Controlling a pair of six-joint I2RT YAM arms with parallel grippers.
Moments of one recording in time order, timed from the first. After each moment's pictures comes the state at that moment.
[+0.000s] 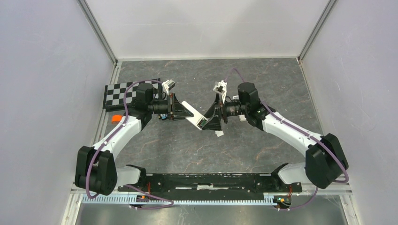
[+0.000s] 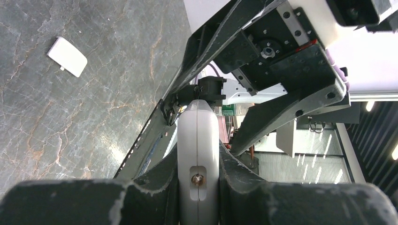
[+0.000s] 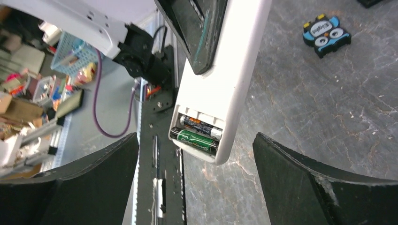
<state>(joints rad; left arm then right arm) -0.25 1.27 0.79 0.01 1.12 -0.86 0.60 1.39 0.93 0.05 -0.97 0.17</state>
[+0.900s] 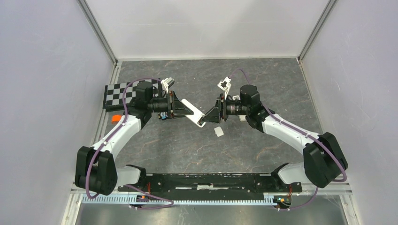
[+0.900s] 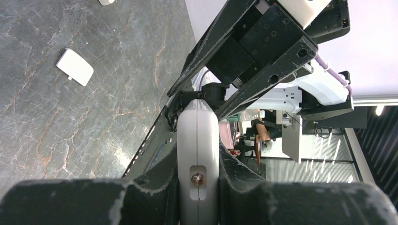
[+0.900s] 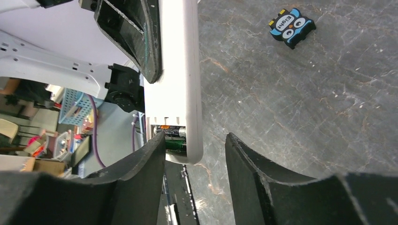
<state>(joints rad) -0.25 1.27 0.81 0.01 1.10 -0.86 0.57 1.37 0.82 0.26 -0.82 0.48</state>
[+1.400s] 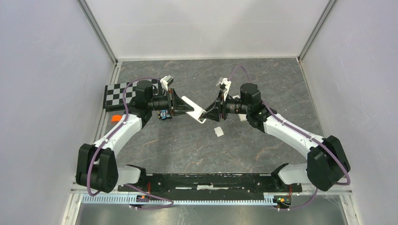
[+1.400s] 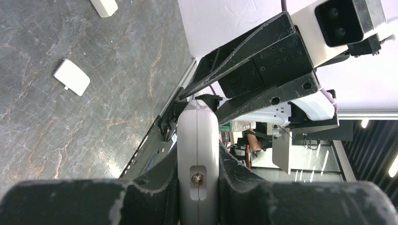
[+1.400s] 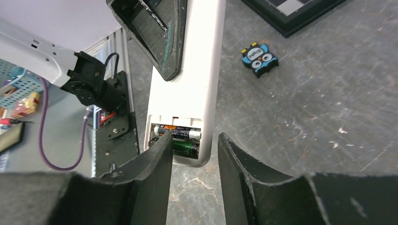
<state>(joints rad) -0.25 1.29 0.81 0.09 1.07 -0.96 0.59 1.35 0.87 0.19 -0.76 0.21</state>
